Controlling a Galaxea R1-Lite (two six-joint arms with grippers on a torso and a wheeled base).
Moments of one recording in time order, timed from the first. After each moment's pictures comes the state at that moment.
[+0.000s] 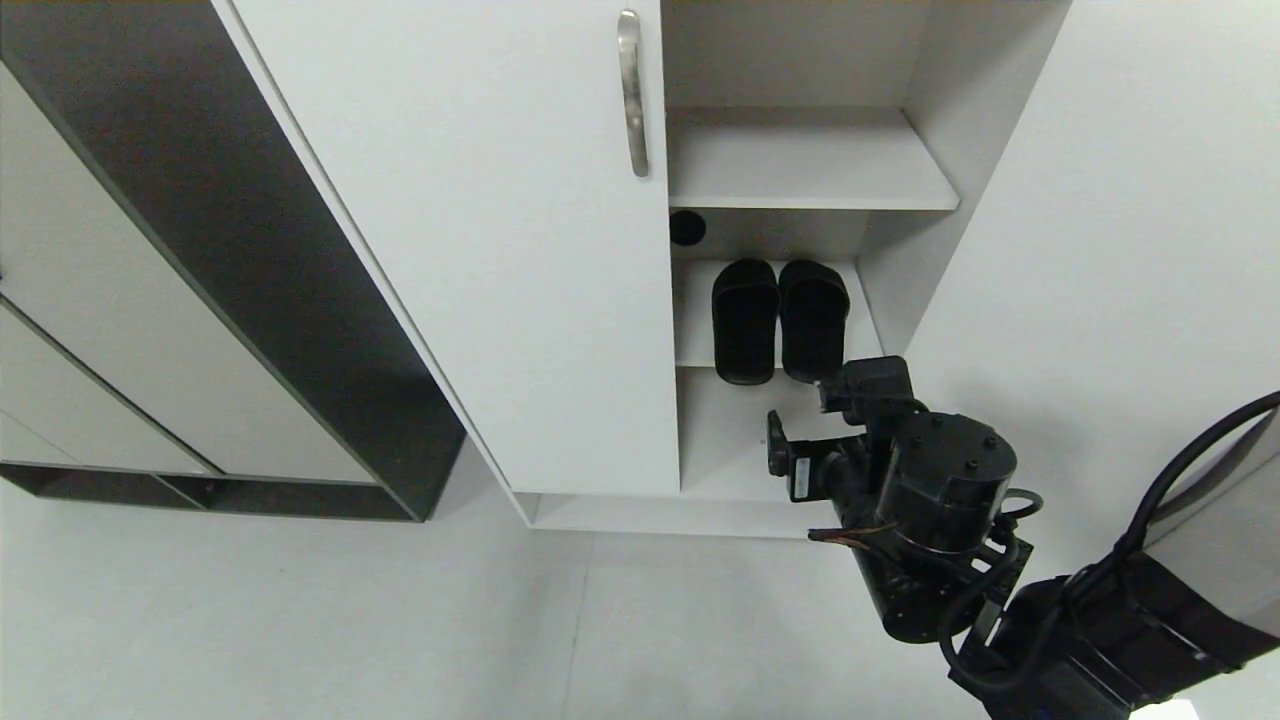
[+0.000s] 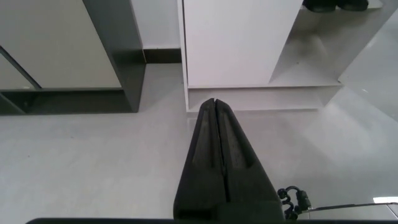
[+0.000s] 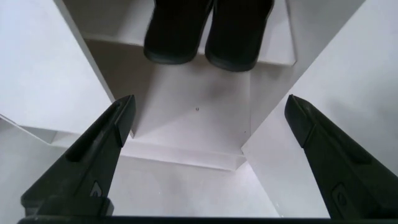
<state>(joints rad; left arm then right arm) 0.00 0.00 0.00 0.00 -0.04 0.02 0.79 2.00 -0.76 -1.31 -0.74 -0.09</state>
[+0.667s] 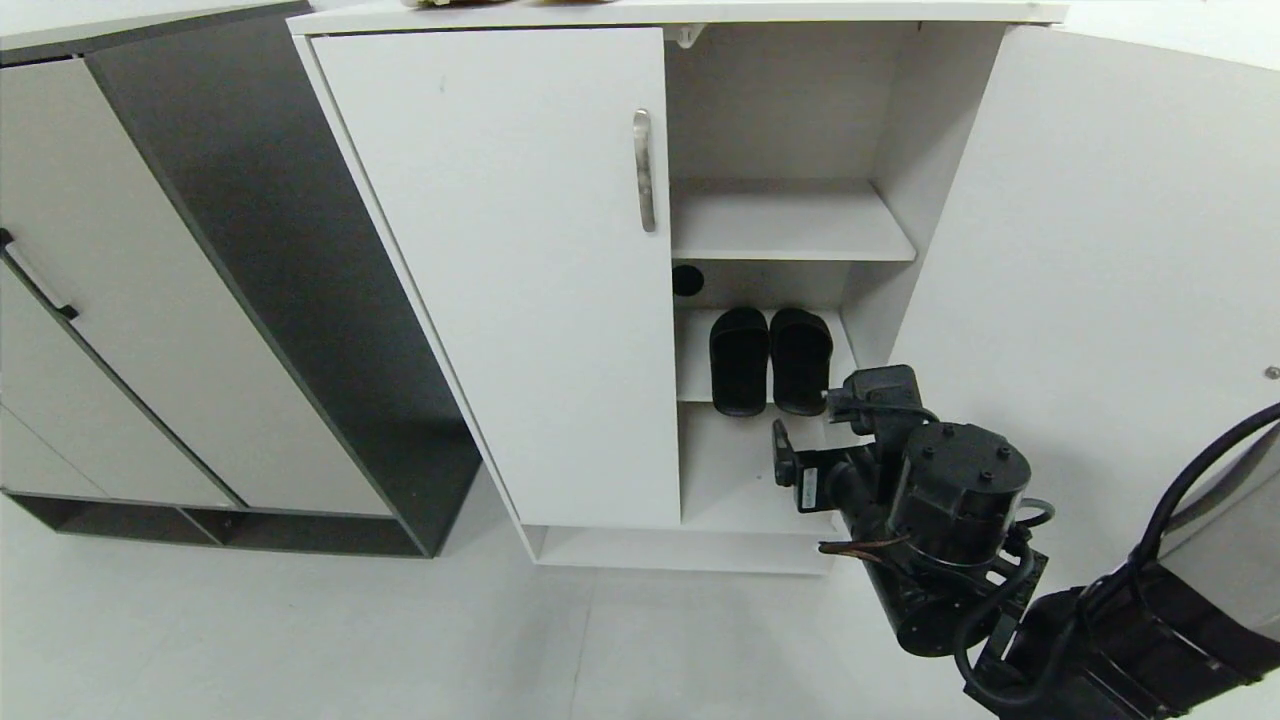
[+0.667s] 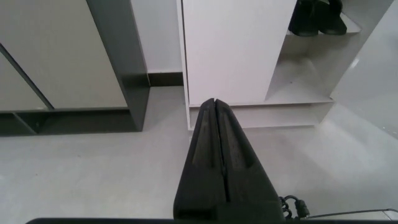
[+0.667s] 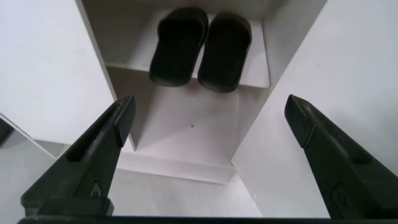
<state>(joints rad) 0.00 0.00 0.00 0.00 -0.04 0.03 0.79 1.98 -0.71 -1.32 -0.73 -0.09</state>
